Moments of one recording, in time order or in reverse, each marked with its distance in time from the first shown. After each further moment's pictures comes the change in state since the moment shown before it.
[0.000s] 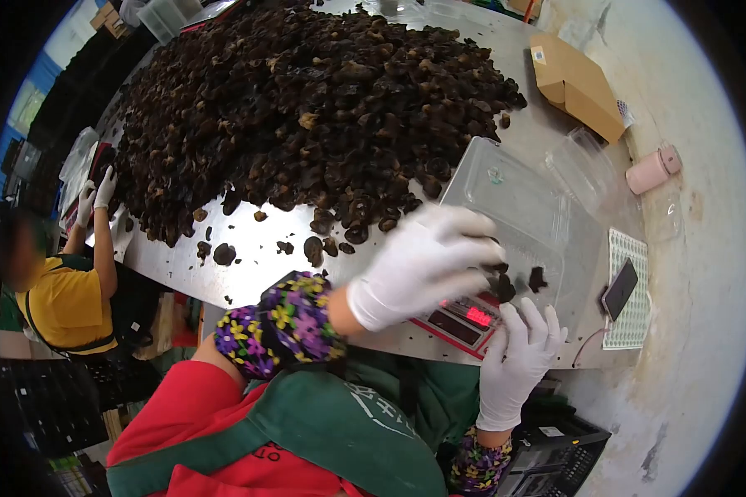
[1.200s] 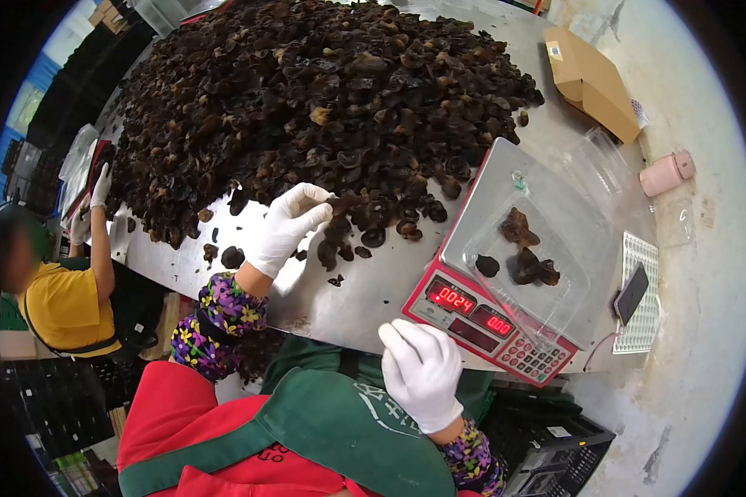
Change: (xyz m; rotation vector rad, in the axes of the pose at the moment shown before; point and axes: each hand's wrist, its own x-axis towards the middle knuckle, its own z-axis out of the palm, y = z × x) left_hand -0.096 -0.098 -0.129 -0.536 0.160 -0.996; right_hand -0.007 -0.101 0.043 0.541 -0.051 -0.333
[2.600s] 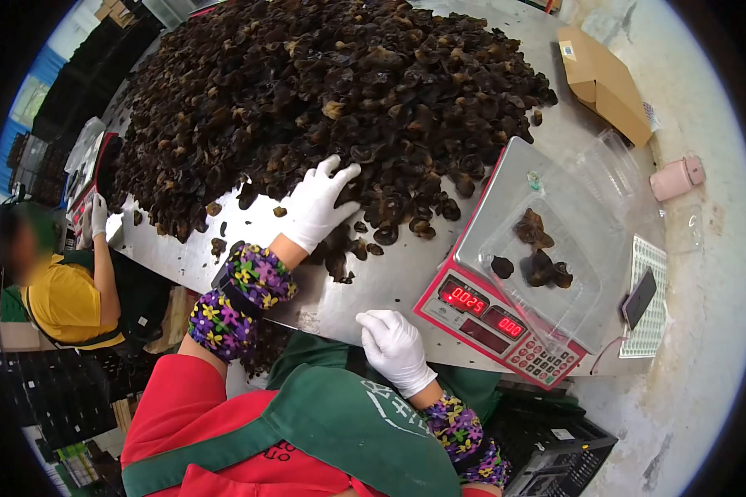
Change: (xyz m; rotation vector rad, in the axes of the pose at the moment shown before) left_hand 0.038 -0.032 -0.001 1.287 0.241 0.533; right_hand -0.031 0.020 0.091 0.317 -0.182 0.071
